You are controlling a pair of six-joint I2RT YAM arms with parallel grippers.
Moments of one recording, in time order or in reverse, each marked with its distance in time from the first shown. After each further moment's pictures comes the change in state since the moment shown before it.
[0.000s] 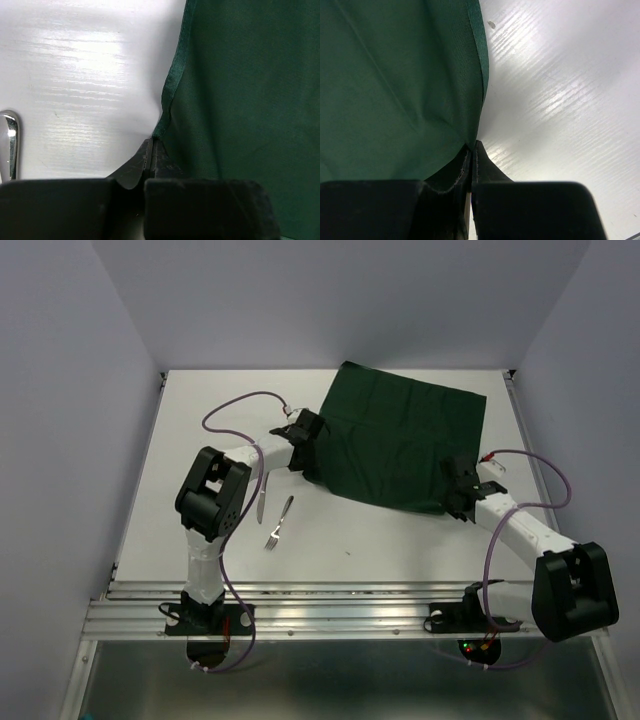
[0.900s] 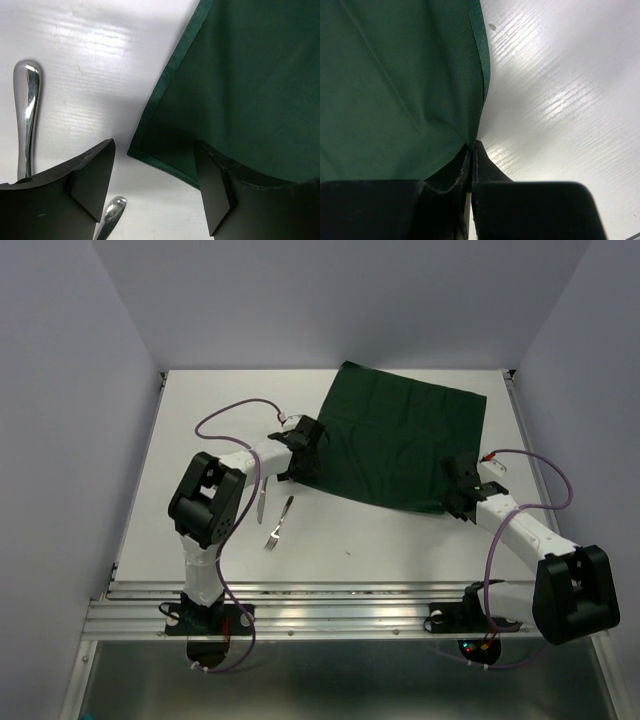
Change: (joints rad) left arm -0.016 -0.064 -0.048 -0.063 -0.056 -0.075; right arm 0.000 -0.018 -0.005 -0.001 0.002 0.000
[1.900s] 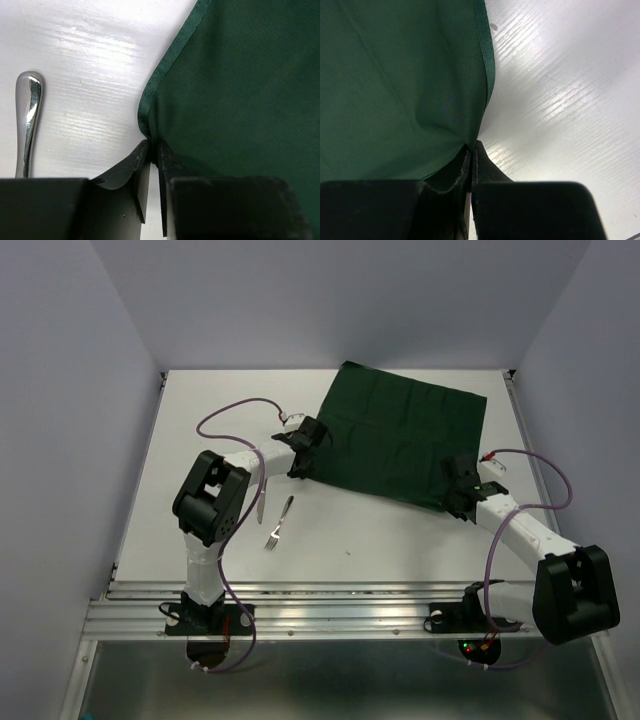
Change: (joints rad) left arm -0.018 0.025 -0.007 0.022 -0.057 -0.023; right arm 0.000 0.000 0.001 0.000 -0.001 -0.003
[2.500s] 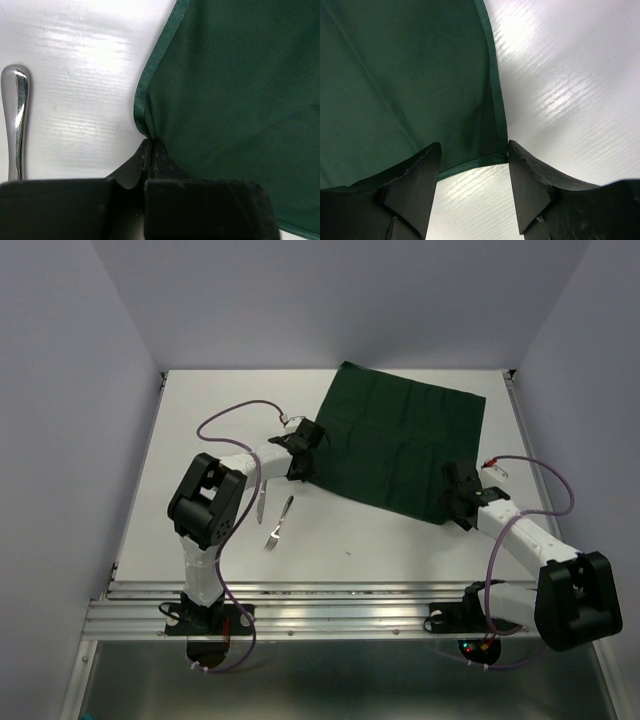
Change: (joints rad) left arm 0.002 -0.031 -0.040 0.043 0.050 0.040; right arm 0.000 -0.035 -0.033 -0.014 -0.005 0.018
